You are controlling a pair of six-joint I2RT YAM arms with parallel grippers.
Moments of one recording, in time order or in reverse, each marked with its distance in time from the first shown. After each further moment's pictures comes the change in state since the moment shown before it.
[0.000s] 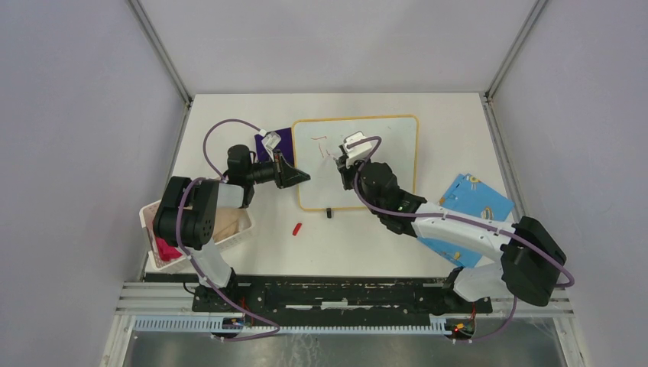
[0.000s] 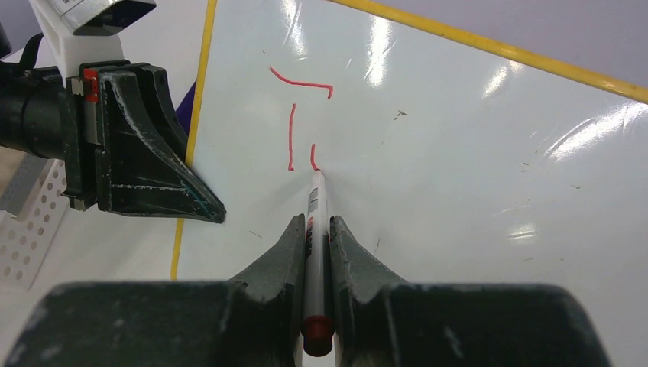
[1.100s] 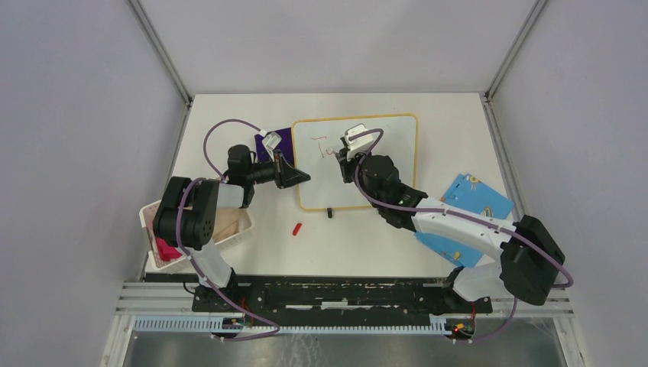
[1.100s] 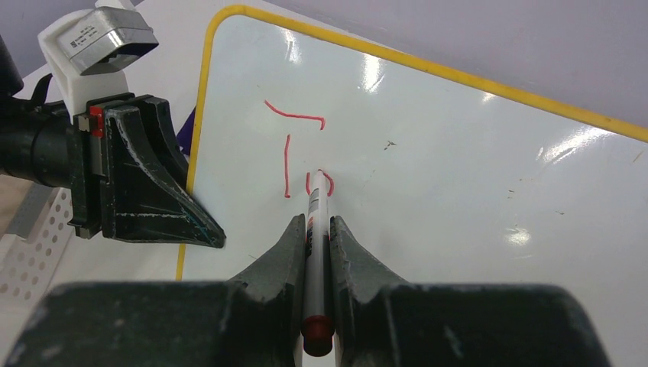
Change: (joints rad) left arm -0.002 -0.002 0.000 -0.005 -0.001 0.002; right arm -0.035 0.005 0.042 -0.010 -0.032 0.006
